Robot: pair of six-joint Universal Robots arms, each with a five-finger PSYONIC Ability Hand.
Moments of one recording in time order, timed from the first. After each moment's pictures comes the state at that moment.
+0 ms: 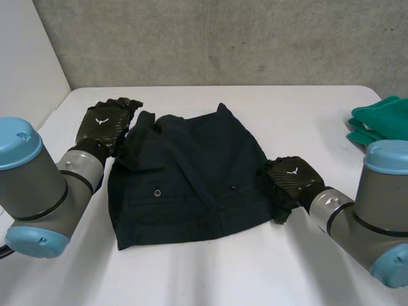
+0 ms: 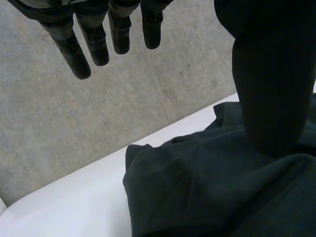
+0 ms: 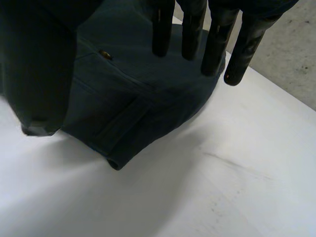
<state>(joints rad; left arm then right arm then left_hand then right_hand) 4.35 -1.89 -1.68 3.52 -1.52 3.25 1.91 -1.11 1.69 -0.17 1.28 2.75 0.19 0.20 0.21 0.20 0.05 0.30 0.35 0.36 0.36 0.17</state>
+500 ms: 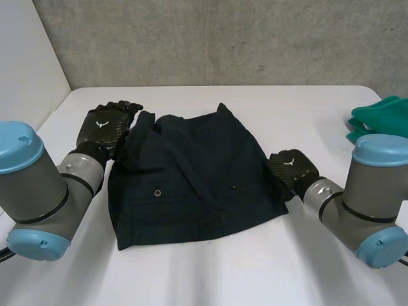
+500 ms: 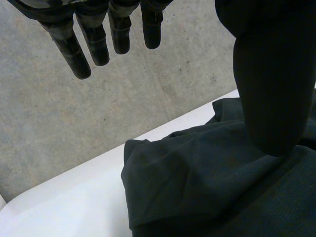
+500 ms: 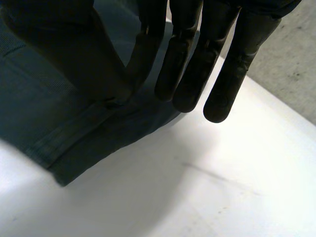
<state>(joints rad) 4.36 -1.90 -1.69 3.54 -1.52 3.25 1.91 -1.01 1.58 -0.20 1.29 2.73 0.19 0.20 0.21 0.20 0.05 1.00 1.17 1.18 1.19 0.99</state>
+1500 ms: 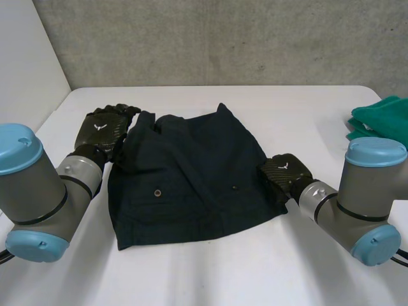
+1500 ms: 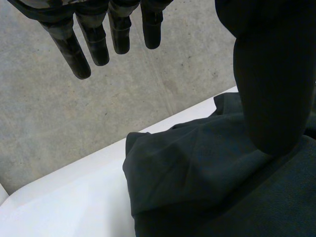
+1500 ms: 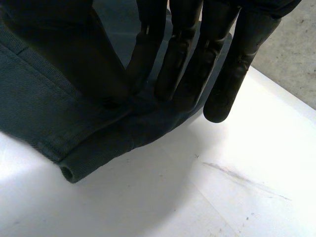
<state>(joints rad) 4.37 -1.90 -1.71 3.54 -1.52 3.25 1.92 -0.94 1.54 -0.19 1.25 2.73 0.19 0.20 0.21 0.20 0.05 0.98 1.17 1.18 1.19 0.99</state>
